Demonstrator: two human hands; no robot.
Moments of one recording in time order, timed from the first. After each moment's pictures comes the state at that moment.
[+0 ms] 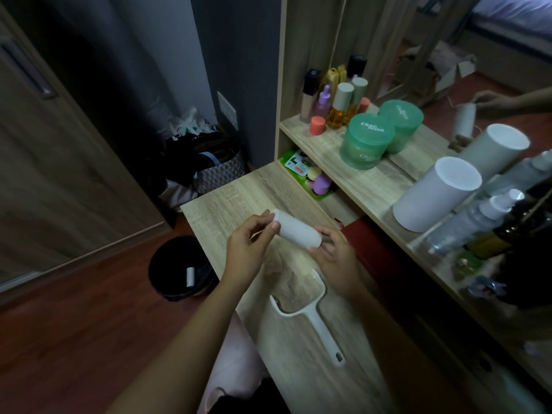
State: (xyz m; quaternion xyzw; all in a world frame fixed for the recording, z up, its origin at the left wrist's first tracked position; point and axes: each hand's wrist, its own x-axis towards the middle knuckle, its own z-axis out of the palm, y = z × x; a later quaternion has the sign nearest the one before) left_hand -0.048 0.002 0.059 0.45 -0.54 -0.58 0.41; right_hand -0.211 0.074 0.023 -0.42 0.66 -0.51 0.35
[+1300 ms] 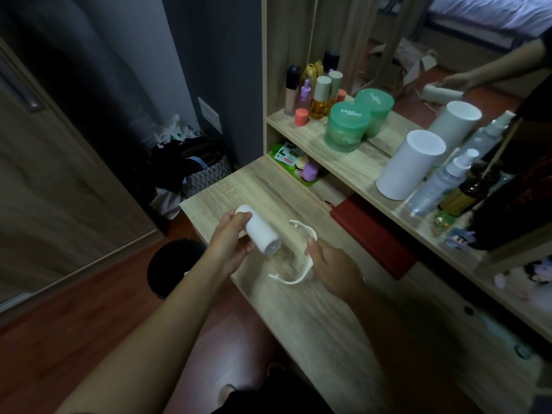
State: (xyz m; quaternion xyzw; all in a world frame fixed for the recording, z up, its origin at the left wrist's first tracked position) left_hand -0.009 -0.001 0.074 0.49 -0.30 -0.76 0.31; right_hand -0.159 0.129 0.060 -0.45 0.82 -0.25 0.26
